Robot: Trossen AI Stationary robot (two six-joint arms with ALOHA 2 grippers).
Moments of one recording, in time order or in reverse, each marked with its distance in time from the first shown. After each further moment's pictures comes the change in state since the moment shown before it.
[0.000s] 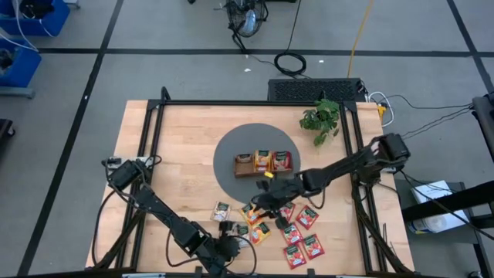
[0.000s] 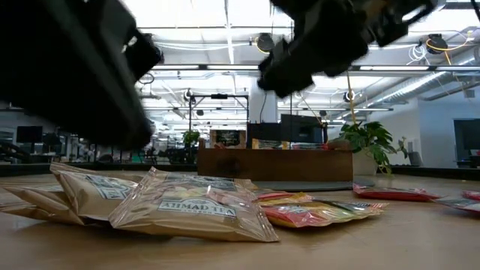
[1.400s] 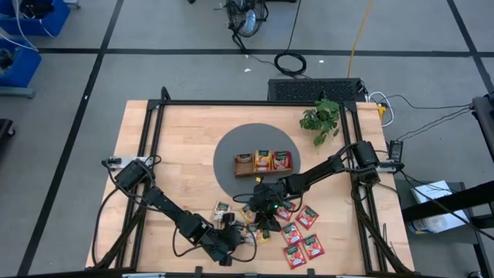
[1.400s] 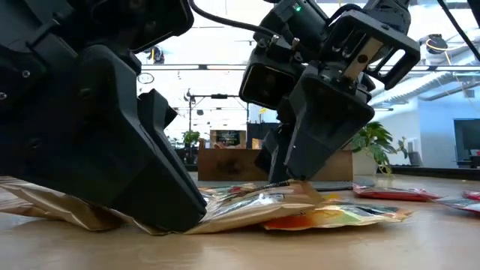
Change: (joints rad) left arm 0.062 0.046 -0.156 0.226 -0.010 0.016; right arm -0.056 0.279 0.092 -0.007 -0.294 0.295
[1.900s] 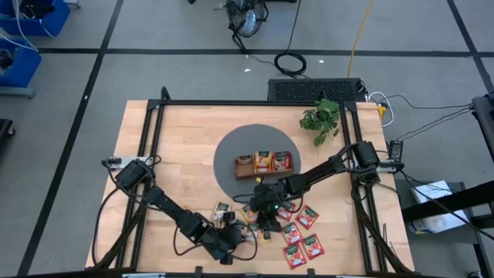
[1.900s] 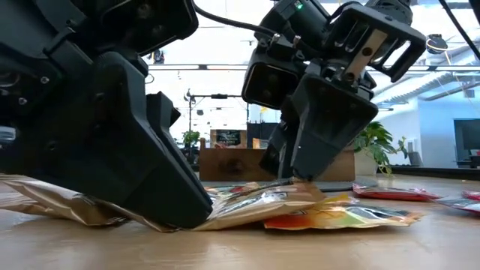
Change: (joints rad) left arm 0.012 0.000 -0.003 -0.006 -0.002 0.012; right arm 0.013 -0.001 0.001 -0.015 -0.026 0.043
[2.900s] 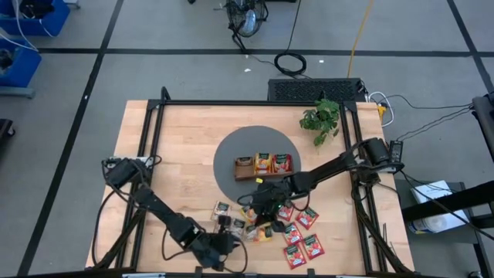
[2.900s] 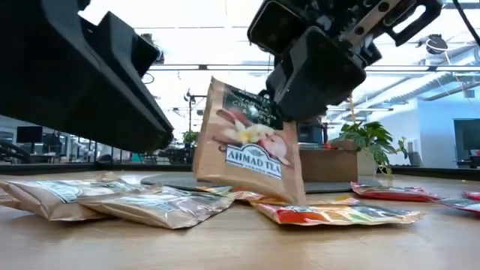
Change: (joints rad) left arm -0.085 -0.085 -0.002 0.002 -0.135 0.160; right arm 0.004 -0.130 -0.002 -0.025 0.069 -0.216
